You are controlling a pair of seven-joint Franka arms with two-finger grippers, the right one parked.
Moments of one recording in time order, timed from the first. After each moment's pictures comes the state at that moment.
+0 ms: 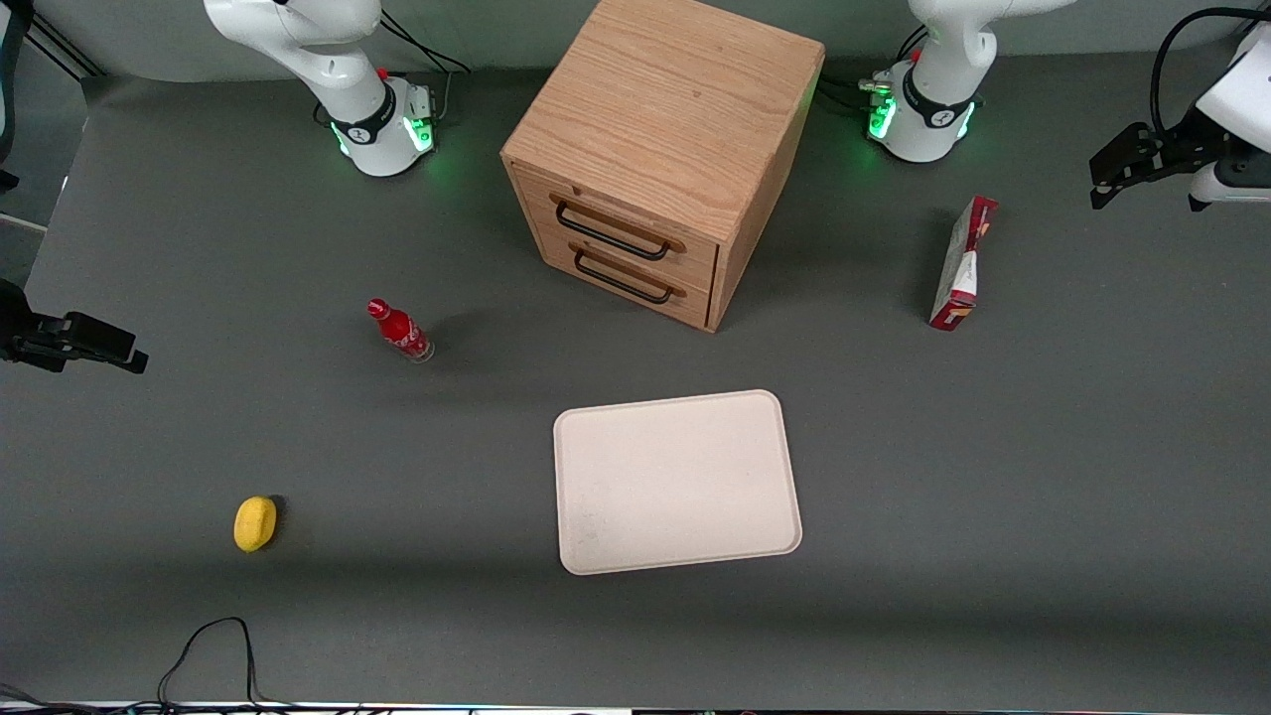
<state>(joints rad) 0.10 -0.27 -0.12 -1.84 0.01 1.58 0.08</state>
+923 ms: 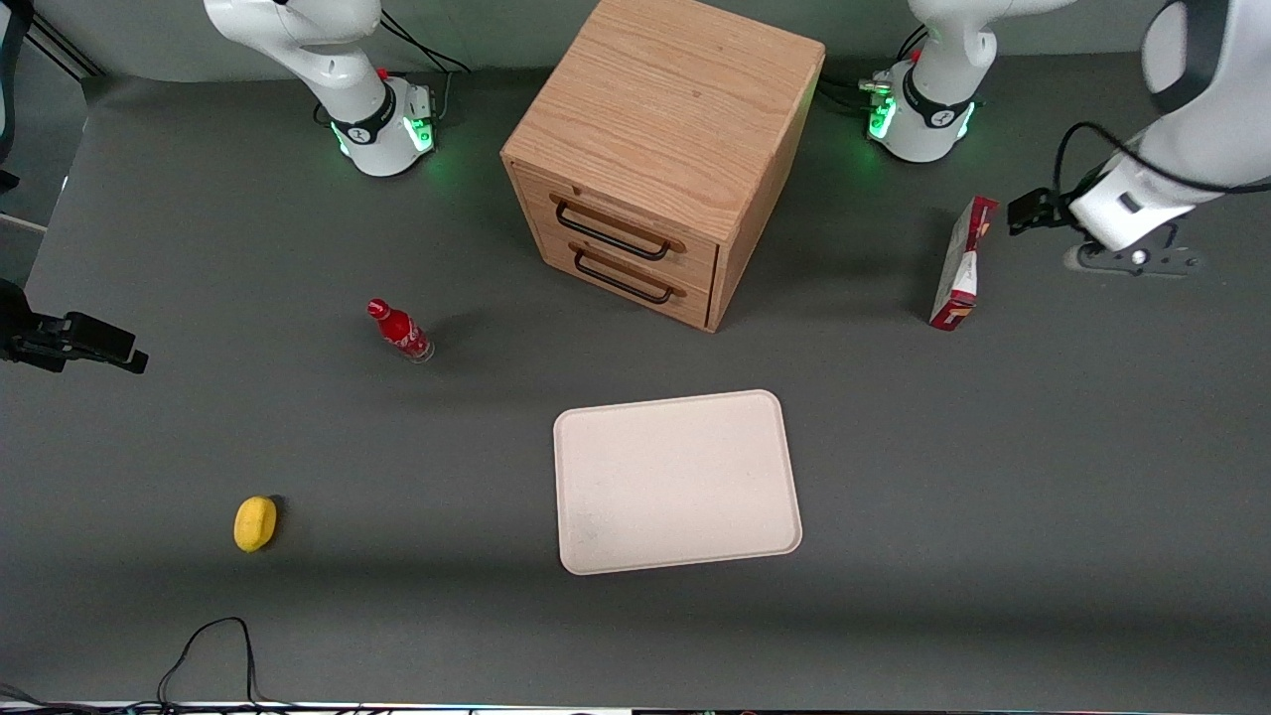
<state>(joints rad) 0.11 -0.28 -0.12 -2.31 -0.01 1.82 0.10</state>
